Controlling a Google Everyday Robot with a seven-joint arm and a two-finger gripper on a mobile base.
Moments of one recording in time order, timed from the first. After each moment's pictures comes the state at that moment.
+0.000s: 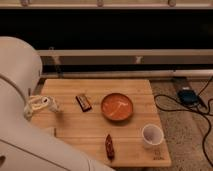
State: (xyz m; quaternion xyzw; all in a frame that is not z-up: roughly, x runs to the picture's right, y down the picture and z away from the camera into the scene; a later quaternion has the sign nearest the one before) arm -0.304 0.064 0.676 -0.01 0.27 -0.40 0.88
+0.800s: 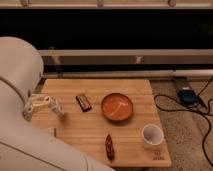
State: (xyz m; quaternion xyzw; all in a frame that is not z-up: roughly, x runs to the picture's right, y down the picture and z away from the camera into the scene) arm -0.293 0.058 0.682 -0.07 0.28 -0.43 0.85
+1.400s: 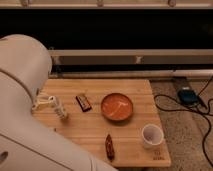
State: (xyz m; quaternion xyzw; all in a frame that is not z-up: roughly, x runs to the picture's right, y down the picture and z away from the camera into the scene) arm -0.277 0.054 0.693 -0.11 0.27 -0.42 0.86
